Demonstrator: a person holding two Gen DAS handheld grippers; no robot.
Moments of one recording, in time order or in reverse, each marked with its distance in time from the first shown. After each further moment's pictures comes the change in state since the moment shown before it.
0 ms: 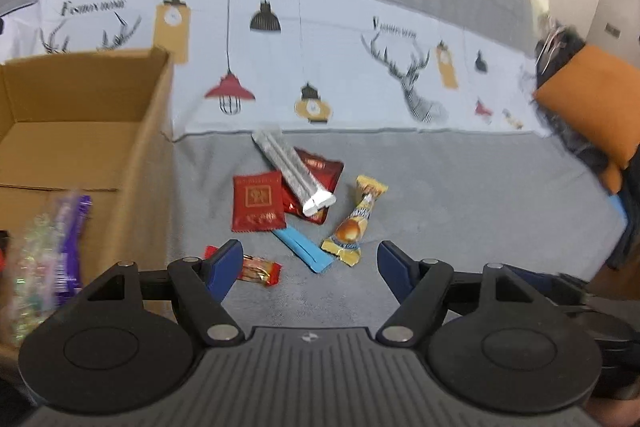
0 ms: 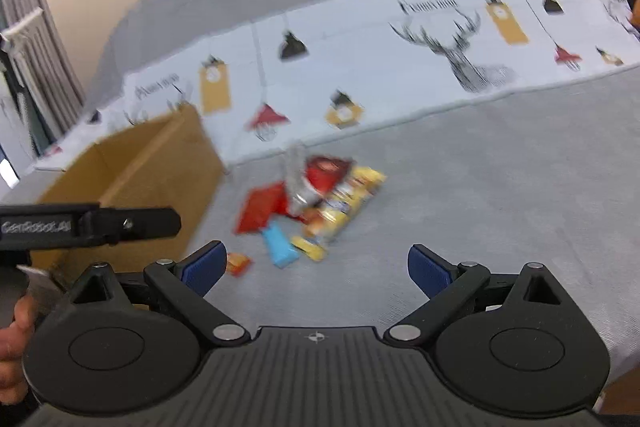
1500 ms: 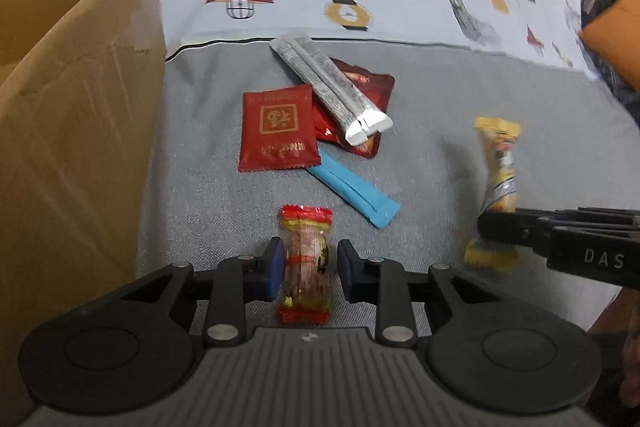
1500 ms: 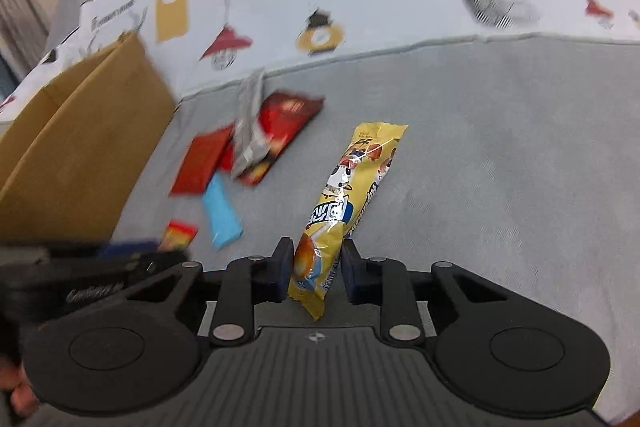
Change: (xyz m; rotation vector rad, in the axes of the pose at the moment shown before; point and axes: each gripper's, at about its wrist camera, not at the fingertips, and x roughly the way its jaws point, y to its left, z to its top) left arm 0.092 0.023 -0.015 0.030 0.200 0.064; right arm 0.091 -0.022 0.024 -0.038 0.251 0.009
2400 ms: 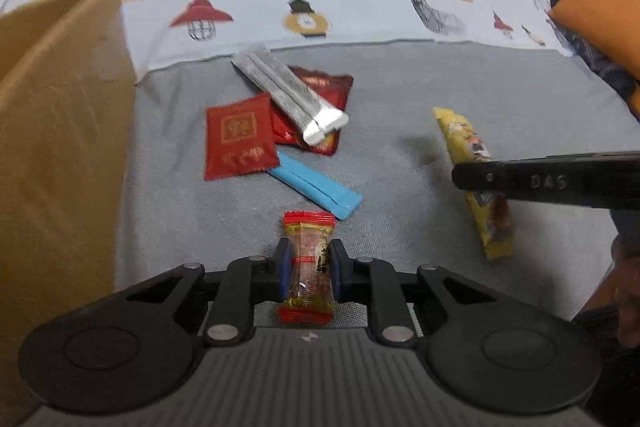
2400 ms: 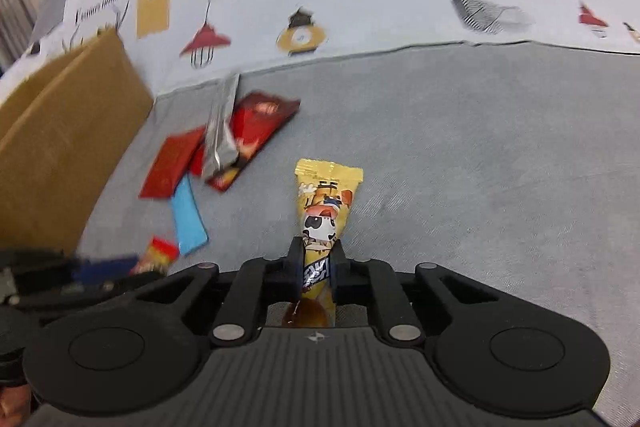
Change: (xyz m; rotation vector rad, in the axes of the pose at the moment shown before) left arm -0.014 -0.021 -0.009 0.091 -0.061 -0.016; right arm 0.007 -0.009 0.007 -0.015 -0.042 -0.075
